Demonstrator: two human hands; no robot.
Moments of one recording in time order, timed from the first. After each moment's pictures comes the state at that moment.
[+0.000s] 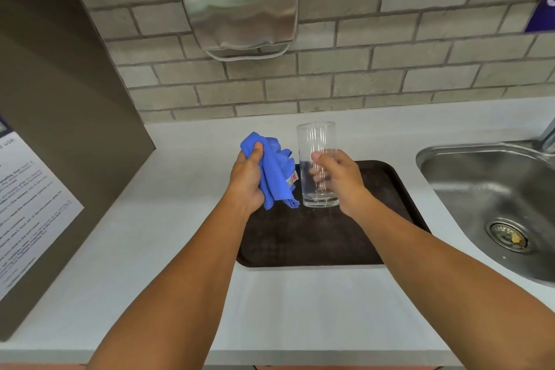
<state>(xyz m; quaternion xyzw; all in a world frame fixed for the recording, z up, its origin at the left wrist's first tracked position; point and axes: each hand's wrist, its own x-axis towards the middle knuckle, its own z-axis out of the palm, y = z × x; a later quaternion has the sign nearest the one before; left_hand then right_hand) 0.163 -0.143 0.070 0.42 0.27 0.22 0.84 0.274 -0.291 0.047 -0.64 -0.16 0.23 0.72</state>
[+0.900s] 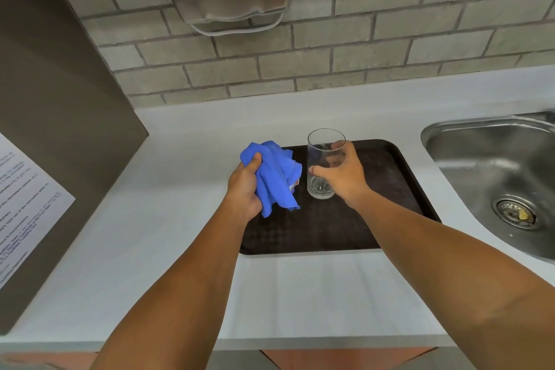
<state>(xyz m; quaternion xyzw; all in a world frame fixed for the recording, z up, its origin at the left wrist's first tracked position) 0.159 -0.142 0.018 0.40 0.29 0.19 0.85 0.305 -0.285 -0.023 -0.76 -0.17 0.13 0.62</state>
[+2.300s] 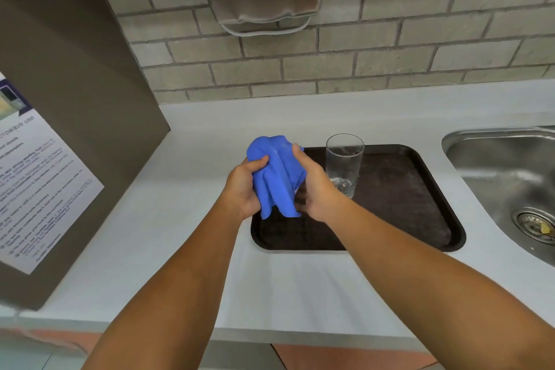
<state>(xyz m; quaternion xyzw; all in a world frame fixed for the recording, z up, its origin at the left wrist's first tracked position) 0.114 -0.114 0.034 0.41 0.25 0.15 0.86 0.206 -0.231 0.030 -0.55 -0.08 0.48 0.68</state>
